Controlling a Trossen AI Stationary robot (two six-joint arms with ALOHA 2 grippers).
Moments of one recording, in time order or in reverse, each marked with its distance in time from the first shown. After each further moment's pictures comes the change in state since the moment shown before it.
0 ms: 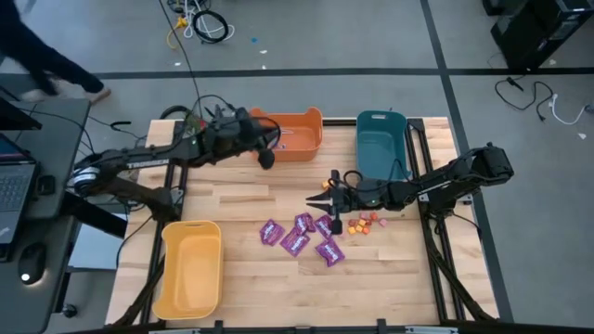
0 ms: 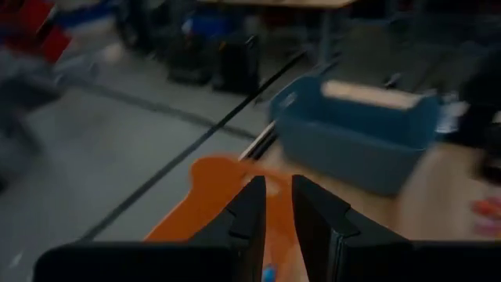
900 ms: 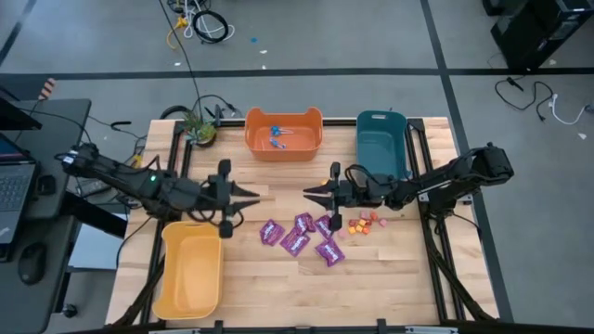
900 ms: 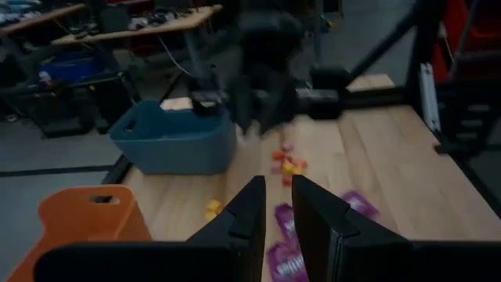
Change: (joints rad) left arm -0.691 -0.256 0.000 -0.306 -0.247 -0.018; right arm 0.000 0.001 0.045 0.238 -0.004 -0.012
